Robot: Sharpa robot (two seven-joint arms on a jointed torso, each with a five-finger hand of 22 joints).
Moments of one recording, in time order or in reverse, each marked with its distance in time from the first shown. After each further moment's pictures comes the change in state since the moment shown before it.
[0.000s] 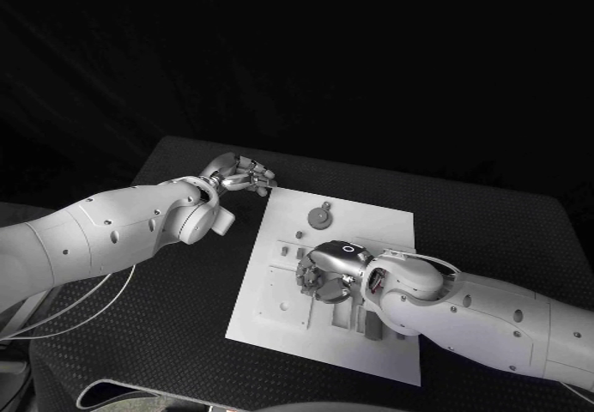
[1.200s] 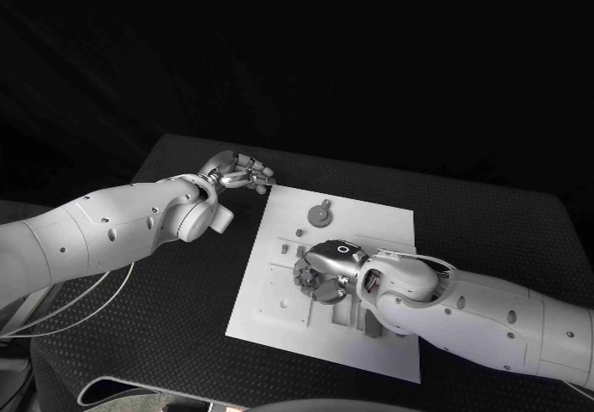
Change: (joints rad) left arm 0.000 -0.007 0.000 0.005 0.000 0.000 -0.001; left_hand 0.000 0.000 0.000 0.000 0.000 0.000 0.000 0.000 0.000 -0.004 0.004 0.004 -0.002 0.000 0.000 -0.004 0.004 0.000 0.000 0.000 0.000 -0.001; right arm 0.005 0.018 -0.018 0.000 -0.061 0.003 -0.021; right_hand 0.000 0.000 0.000 0.000 0.000 -0.002 0.002 -0.004 0.003 0.002 0.002 0.000 0.002 0.000 0.000 -0.001 0.004 0.005 0.001 -0.002 -0.006 0.155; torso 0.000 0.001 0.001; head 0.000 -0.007
